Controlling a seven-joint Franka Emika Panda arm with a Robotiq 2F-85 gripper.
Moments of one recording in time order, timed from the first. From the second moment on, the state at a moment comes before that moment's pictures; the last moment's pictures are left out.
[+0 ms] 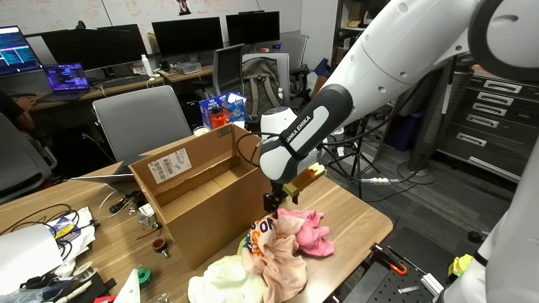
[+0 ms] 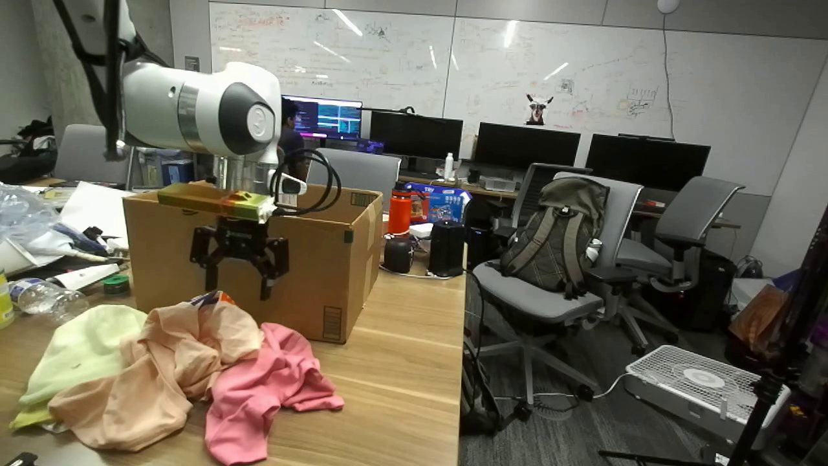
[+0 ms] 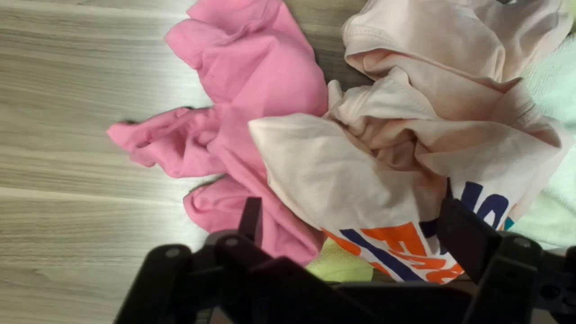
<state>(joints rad) 0.07 0.19 0.07 -2.36 -0.01 2.44 0.08</state>
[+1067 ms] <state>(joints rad) 0.10 0.18 0.13 -2.38 0.06 2.40 0.01</state>
